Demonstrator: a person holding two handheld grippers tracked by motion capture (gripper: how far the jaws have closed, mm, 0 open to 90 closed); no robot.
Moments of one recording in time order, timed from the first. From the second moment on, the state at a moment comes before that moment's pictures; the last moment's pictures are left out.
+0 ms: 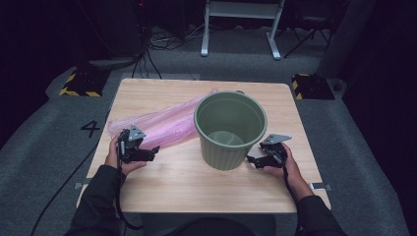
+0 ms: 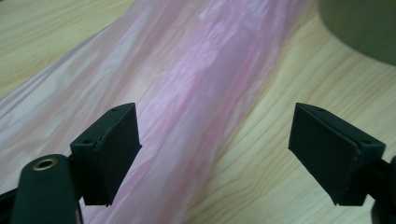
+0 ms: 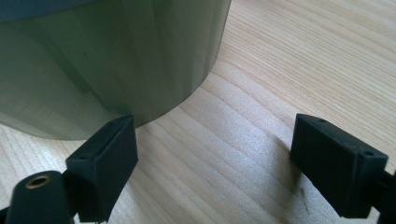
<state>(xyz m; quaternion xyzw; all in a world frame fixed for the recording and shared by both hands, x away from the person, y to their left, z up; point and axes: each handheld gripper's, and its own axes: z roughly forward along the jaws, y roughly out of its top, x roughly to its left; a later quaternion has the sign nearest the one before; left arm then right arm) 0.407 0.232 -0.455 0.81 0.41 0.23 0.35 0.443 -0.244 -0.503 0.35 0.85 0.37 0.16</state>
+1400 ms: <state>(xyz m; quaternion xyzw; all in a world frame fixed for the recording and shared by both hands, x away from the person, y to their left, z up) 0.495 0.167 -0.490 0.84 0.40 0.19 0.30 0.443 -0.244 -0.503 0.35 0.85 0.37 0.16</state>
